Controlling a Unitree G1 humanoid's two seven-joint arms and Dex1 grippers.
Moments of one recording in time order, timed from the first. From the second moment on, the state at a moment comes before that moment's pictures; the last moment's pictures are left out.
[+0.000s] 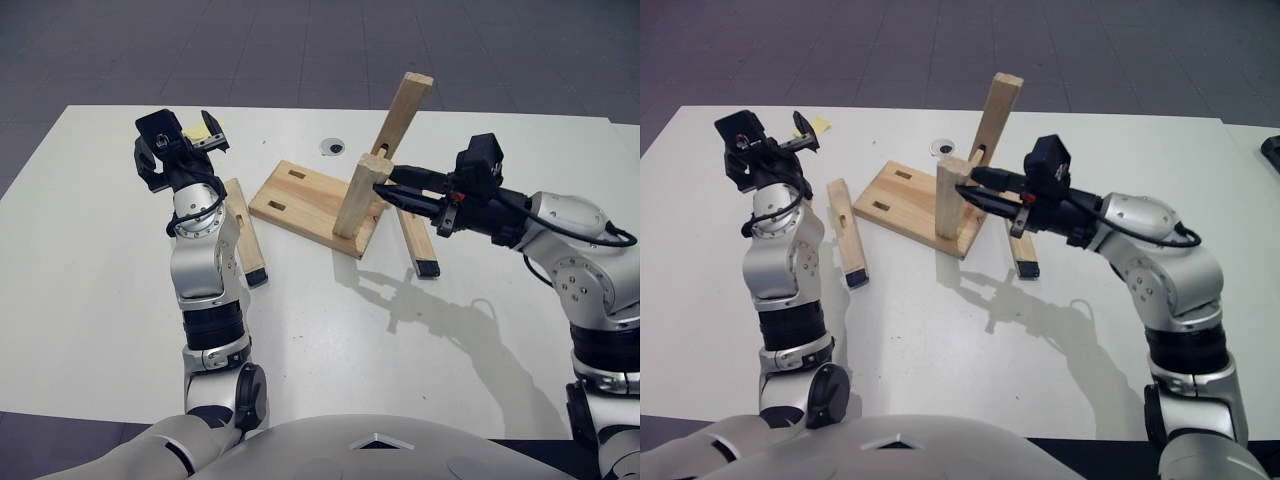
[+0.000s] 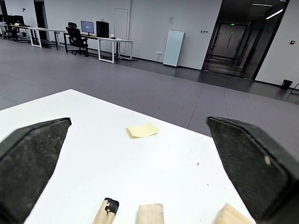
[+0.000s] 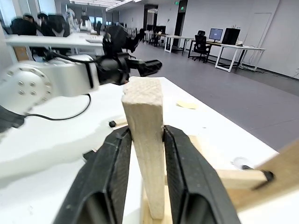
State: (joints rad) left arm -0.43 -0.08 0.21 -0.21 0.05 0.50 0.35; right arm -0.38 -0.69 0.01 -0.33 0.67 0.55 0.87
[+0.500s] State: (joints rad) left arm -0.43 0.05 0.11 -0.15 0.08 0.49 0.19; right arm -0.39 -0.63 -0.16 -0.46 0.85 0.61 0.75
